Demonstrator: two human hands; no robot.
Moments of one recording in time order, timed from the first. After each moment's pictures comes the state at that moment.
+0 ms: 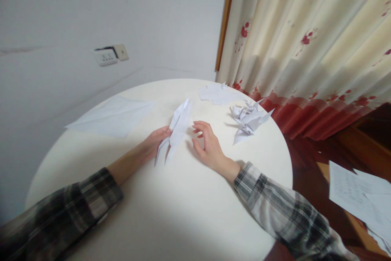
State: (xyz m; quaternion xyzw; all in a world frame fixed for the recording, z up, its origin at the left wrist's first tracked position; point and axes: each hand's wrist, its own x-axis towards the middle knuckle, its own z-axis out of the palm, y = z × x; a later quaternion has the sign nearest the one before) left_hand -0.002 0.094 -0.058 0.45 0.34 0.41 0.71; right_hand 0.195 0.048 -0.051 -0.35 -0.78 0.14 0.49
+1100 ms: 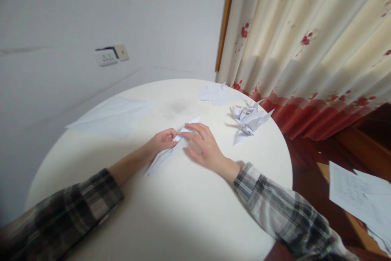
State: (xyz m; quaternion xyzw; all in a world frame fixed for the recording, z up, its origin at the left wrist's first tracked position) left_hand 0.002 0.087 -0.056 0.58 0.33 0.36 0.65; right_hand 0.195 0.047 -0.042 -0.31 -0.85 0.00 0.42
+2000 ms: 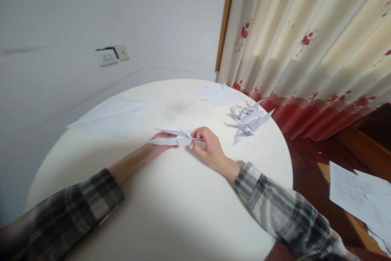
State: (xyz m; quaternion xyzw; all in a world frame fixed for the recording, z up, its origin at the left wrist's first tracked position) left_hand 0.000 0.103 -0.074 0.51 0.29 0.41 0.70; right_hand 0.194 0.047 -0.046 -0.36 -0.78 0.12 0.50
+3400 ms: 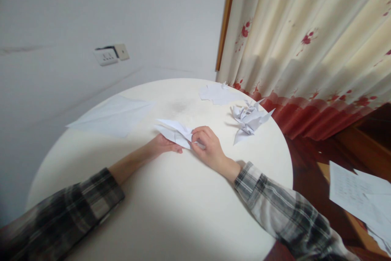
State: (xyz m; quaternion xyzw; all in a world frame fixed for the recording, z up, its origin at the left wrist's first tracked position) left_hand 0.003 0.093 -0.064 0.62 0.28 0.35 0.65; right_hand 0.194 0.046 -0.045 -0.34 -0.80 0.07 0.50
